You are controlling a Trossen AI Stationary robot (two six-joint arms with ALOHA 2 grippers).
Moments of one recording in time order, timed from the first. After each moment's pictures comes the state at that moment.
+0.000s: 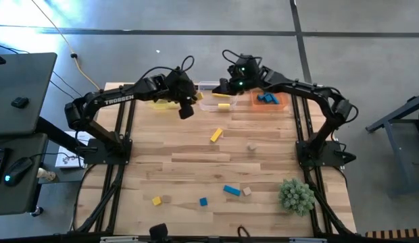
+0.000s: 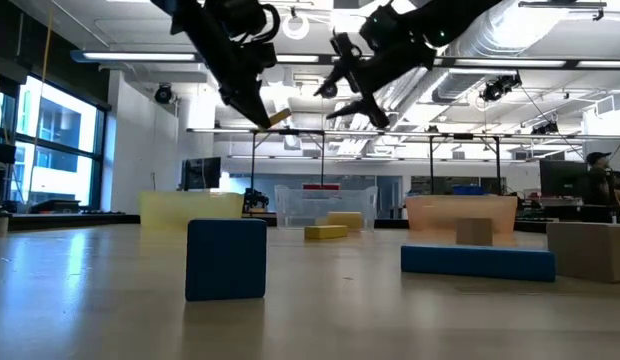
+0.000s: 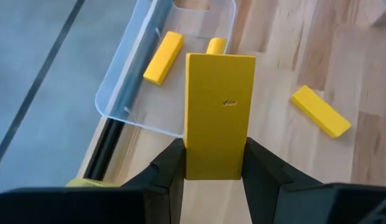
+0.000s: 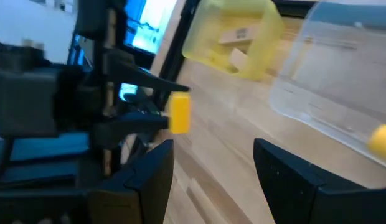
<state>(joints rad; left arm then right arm) 0.61 1.51 1.24 -0.60 -0.03 0.28 -0.58 1.68 1.36 -0.25 -0.46 0.83</state>
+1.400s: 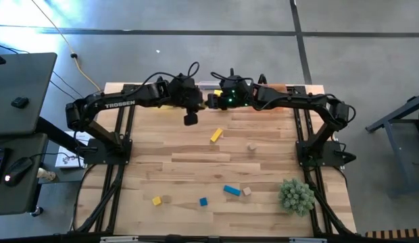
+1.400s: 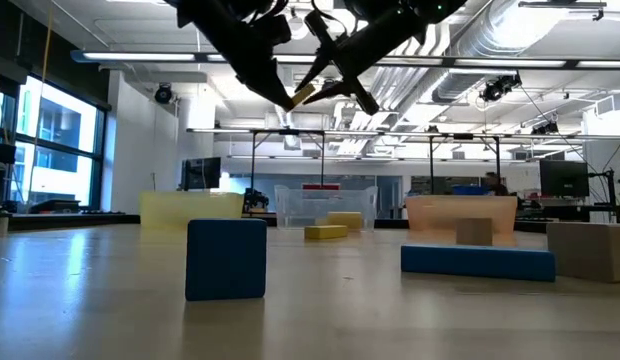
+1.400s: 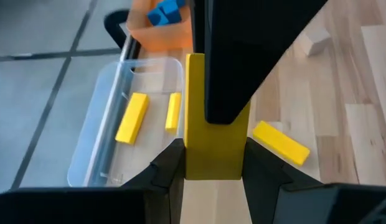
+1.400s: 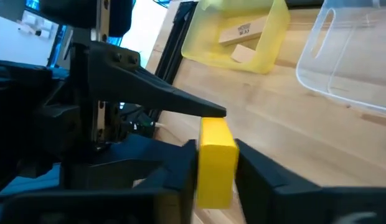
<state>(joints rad) 0.50 1.51 1.24 -0.47 0.01 0.37 -0.32 1.68 1.36 -0.22 -0.08 0.98</state>
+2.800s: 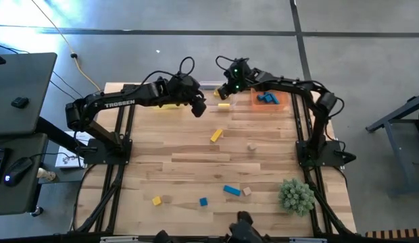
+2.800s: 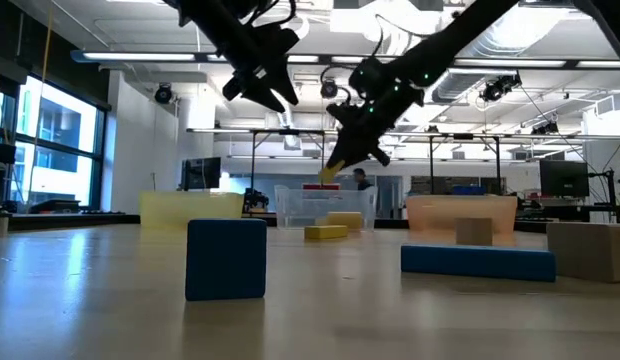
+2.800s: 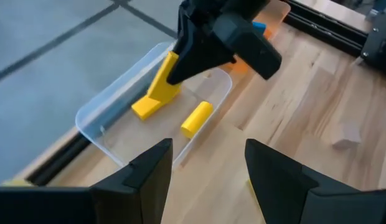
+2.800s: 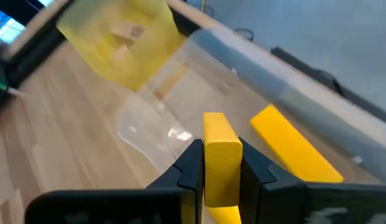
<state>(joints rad) 0.51 1.51 1.24 -0.42 -0.14 -0.21 -0.66 1.88 1.36 -0.24 -0.25 0.28</state>
